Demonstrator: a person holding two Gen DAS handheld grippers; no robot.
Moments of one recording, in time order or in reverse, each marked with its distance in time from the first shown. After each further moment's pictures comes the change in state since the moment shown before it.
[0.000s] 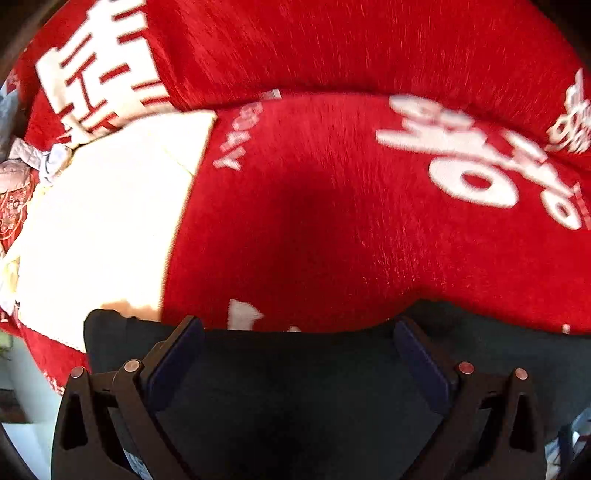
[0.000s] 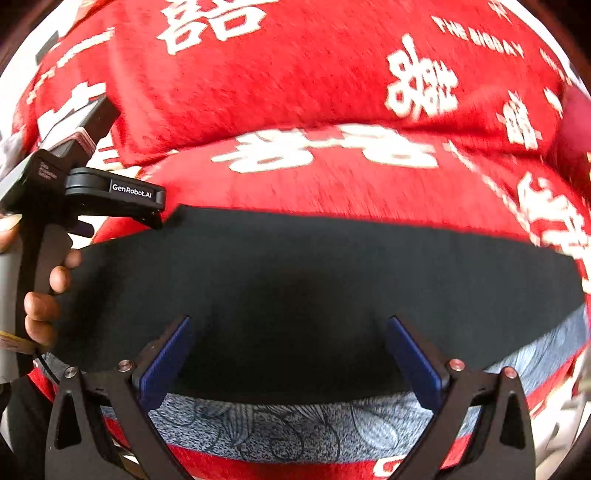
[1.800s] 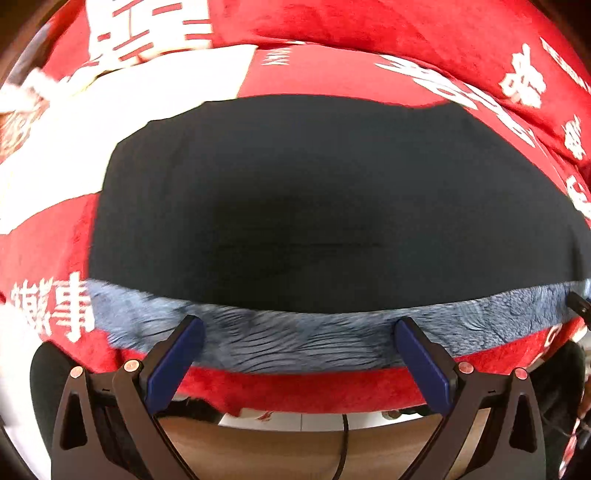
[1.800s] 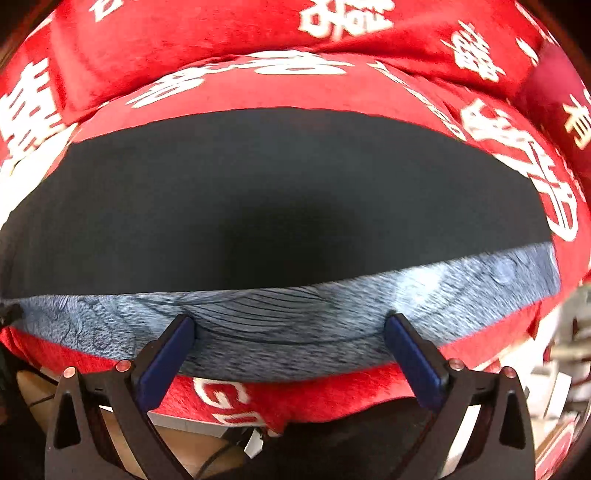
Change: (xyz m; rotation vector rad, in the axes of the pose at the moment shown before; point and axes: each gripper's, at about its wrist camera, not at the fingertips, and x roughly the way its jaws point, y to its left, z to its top) left arm -0.031 0.083 -0.184 -0.019 0.011 -0.139; right arm 0.000 -0.132 -0.048 0.136 0.246 -0.134
